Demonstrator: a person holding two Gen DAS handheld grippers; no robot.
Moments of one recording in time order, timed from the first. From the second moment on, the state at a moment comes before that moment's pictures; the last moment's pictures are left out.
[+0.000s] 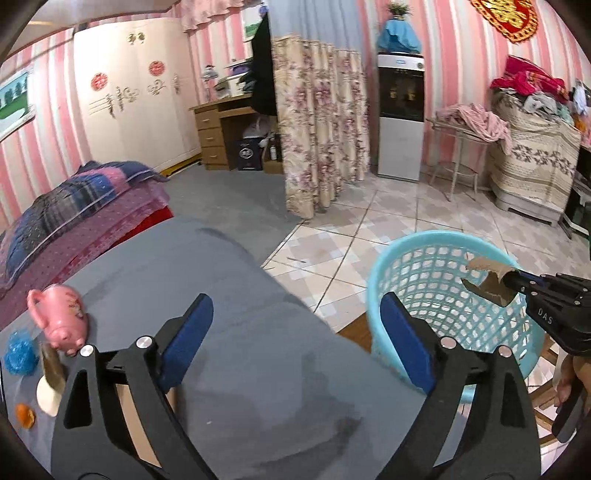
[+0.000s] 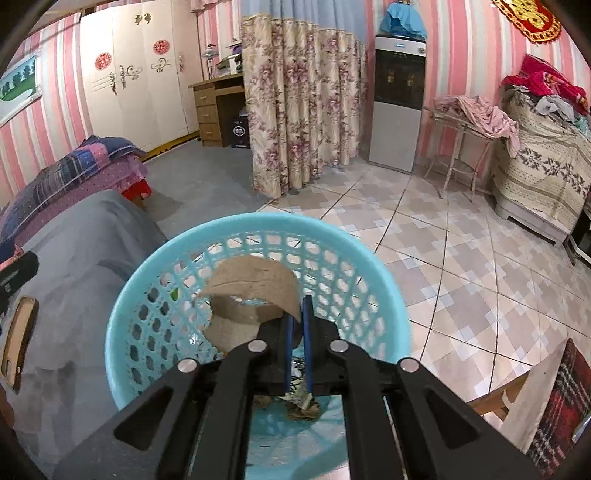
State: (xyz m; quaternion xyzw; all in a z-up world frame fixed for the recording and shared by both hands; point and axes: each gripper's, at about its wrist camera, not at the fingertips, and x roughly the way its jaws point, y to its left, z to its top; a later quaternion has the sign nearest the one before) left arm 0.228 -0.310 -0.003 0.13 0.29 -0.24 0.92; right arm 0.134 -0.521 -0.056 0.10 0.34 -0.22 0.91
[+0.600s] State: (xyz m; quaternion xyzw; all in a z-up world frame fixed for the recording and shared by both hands) left arm 0.237 -0.260 0.002 0.09 0.30 -0.20 0.93; right arm 0.145 -0.508 -0.056 0.12 0.36 -0.19 0.90
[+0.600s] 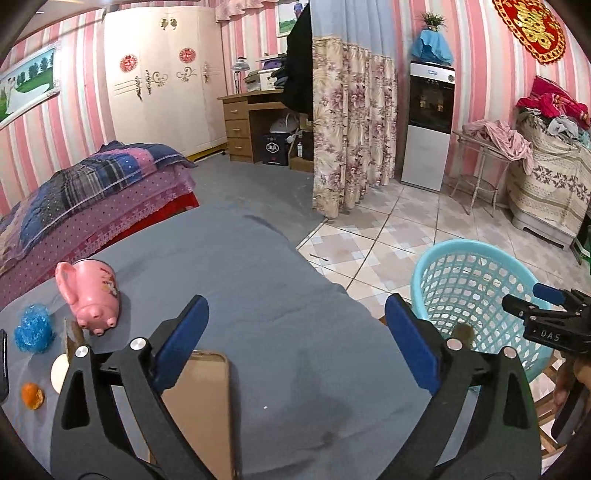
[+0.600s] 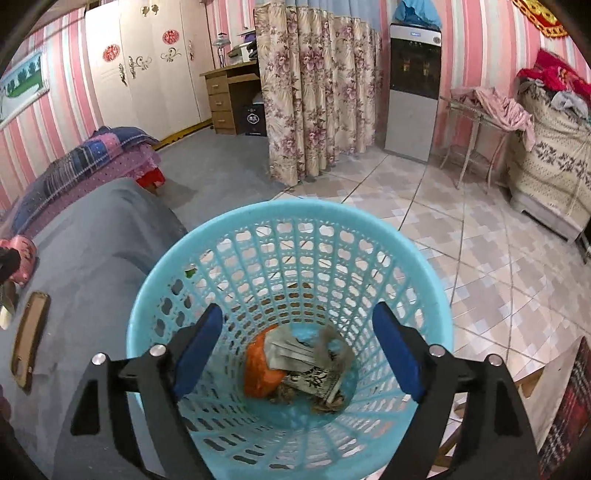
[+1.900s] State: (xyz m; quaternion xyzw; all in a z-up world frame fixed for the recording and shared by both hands) left arm 0.209 0.003 -0.022 0.03 0.33 0.00 0.94; right arm 0.176 -0.323 -0.042 -0.02 0.31 -0.06 0.95
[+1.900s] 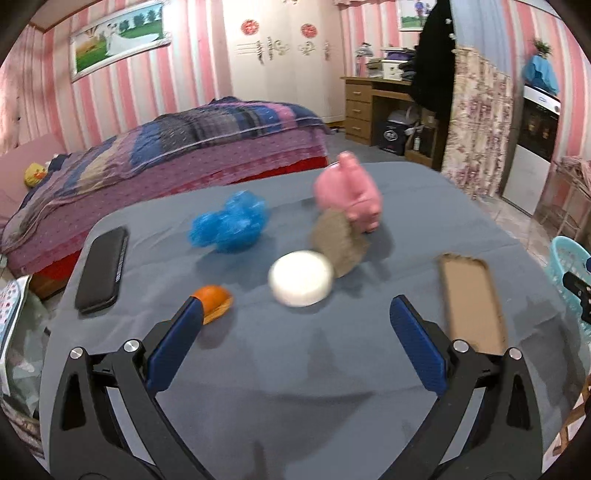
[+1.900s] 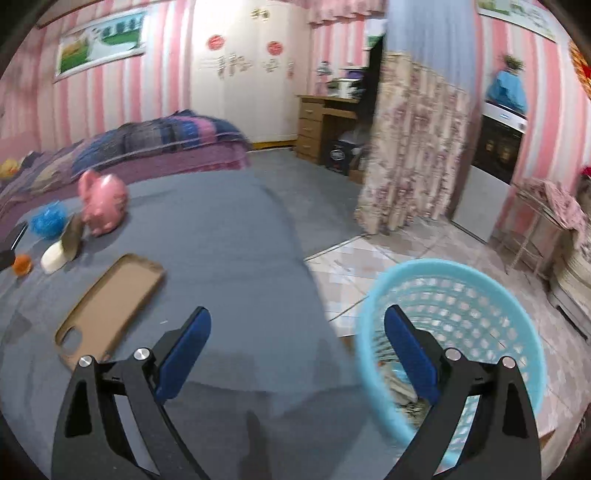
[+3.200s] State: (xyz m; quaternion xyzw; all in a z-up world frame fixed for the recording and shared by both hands) left arm 0.260 0.109 -0.059 0.04 0.37 0.05 0.93; right arm 0.230 -0.126 -0.050 -0.04 0.34 0.09 0.94
